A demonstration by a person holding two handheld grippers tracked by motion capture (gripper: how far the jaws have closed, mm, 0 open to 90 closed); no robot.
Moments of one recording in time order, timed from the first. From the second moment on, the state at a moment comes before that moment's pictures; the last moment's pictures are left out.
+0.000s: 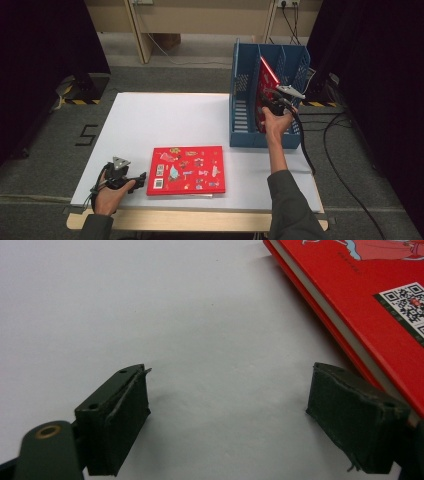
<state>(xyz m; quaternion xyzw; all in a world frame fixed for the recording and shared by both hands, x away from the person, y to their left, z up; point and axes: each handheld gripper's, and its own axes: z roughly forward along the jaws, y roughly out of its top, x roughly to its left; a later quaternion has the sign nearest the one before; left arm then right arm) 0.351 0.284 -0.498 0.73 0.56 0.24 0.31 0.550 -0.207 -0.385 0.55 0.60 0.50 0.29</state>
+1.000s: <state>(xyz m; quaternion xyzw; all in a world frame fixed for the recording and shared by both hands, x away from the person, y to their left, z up) 0.351 0.284 -0.499 0.72 0.57 0.24 0.31 0.482 -0.229 -0.397 0.50 0.64 0.54 0.22</state>
